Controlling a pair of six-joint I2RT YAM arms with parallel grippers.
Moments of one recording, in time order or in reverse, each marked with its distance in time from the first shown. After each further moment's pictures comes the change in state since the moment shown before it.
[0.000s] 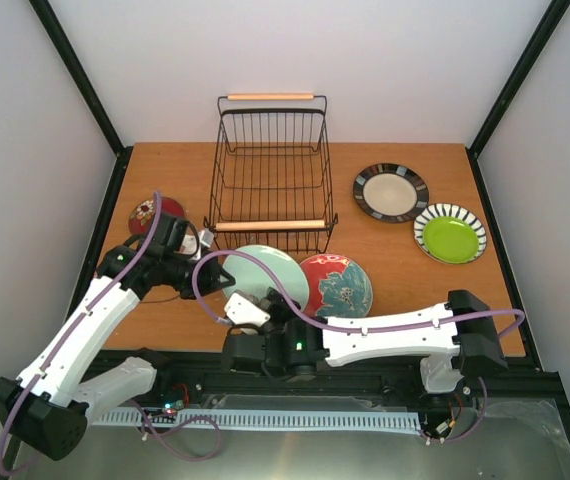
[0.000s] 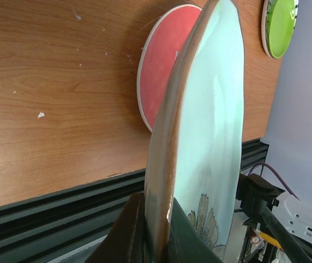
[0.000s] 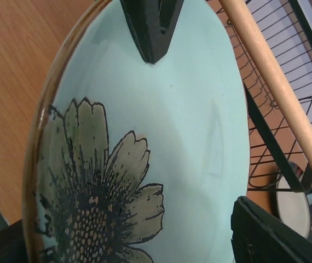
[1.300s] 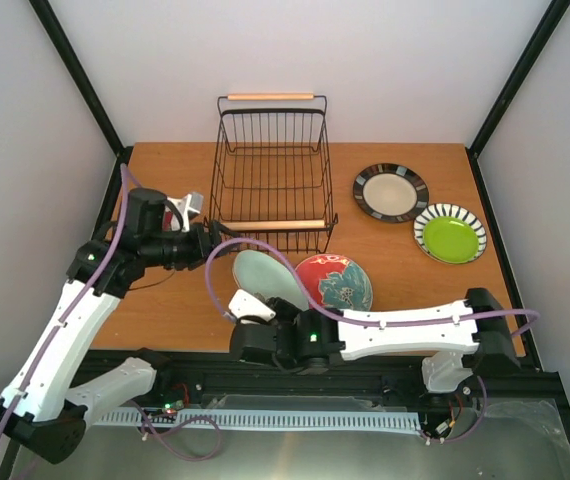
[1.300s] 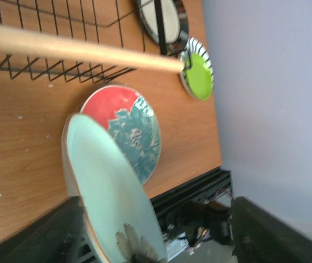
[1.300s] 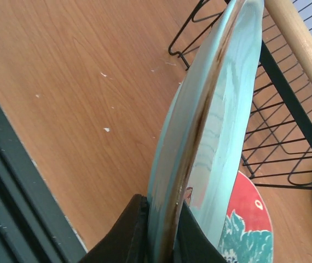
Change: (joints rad) left arm -0.002 -0.021 0.208 0.077 -0.025 0.018; right arm -0.039 -0.050 0.002 -0.008 -0.166 -0.003
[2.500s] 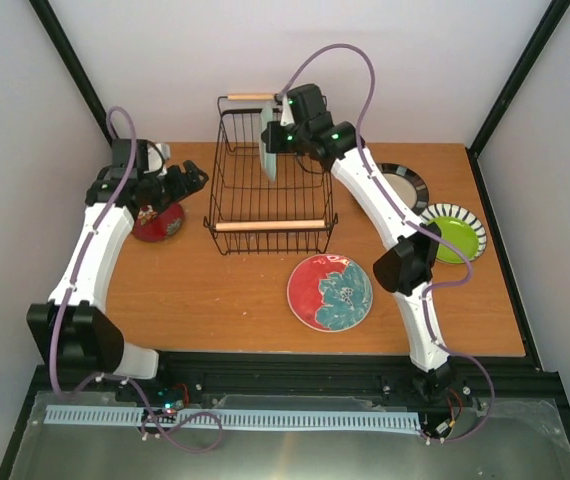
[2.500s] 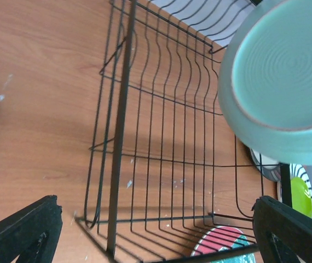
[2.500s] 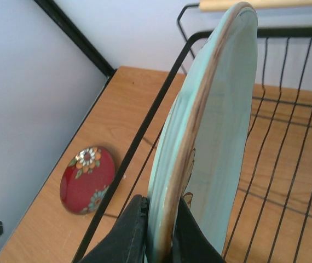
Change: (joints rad) left arm 0.391 0.428 0.190 0.178 -0.168 0.225; right arm -0.957 0.674 1.167 0.053 -0.907 0.151
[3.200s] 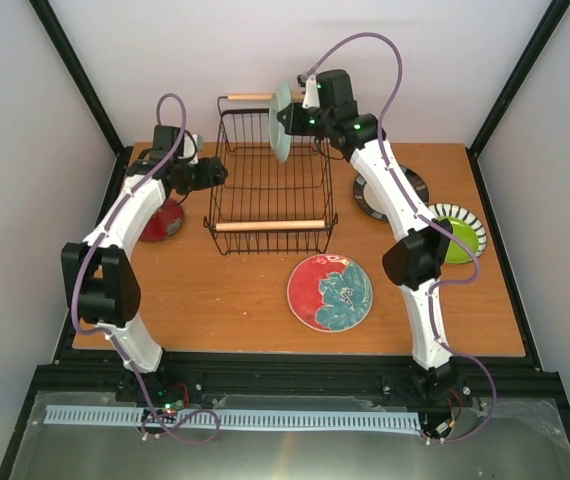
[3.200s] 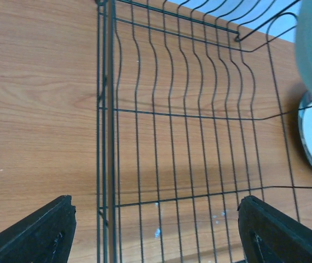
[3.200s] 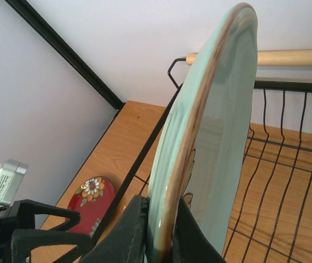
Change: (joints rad) left arm -0.105 0.331 0.144 0.146 -0.075 0.161; right arm -0.128 0.005 0.000 0.133 -0.143 -0.008
